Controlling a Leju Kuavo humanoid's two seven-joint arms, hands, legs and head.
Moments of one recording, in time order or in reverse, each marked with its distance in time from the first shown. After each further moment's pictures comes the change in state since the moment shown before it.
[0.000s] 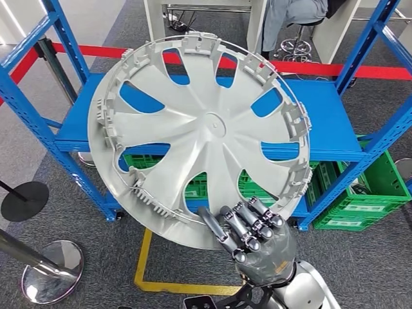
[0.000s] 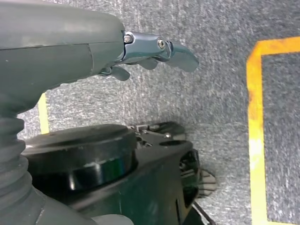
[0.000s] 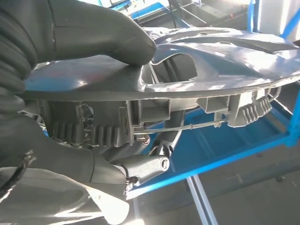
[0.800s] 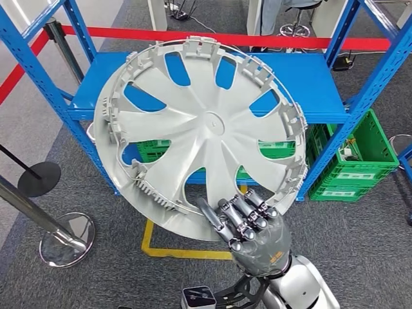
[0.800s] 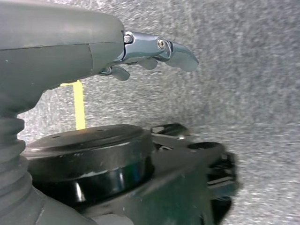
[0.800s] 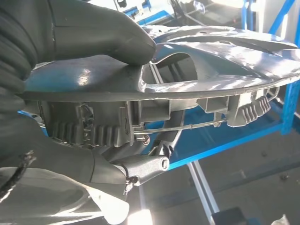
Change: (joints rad) left arm 0.000 0.003 0.000 0.000 -0.017 0.000 0.011; right arm -0.033 0.000 0.001 0.054 -0.001 0.000 0.018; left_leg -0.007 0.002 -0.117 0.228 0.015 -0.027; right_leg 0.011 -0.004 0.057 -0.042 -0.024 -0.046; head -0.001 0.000
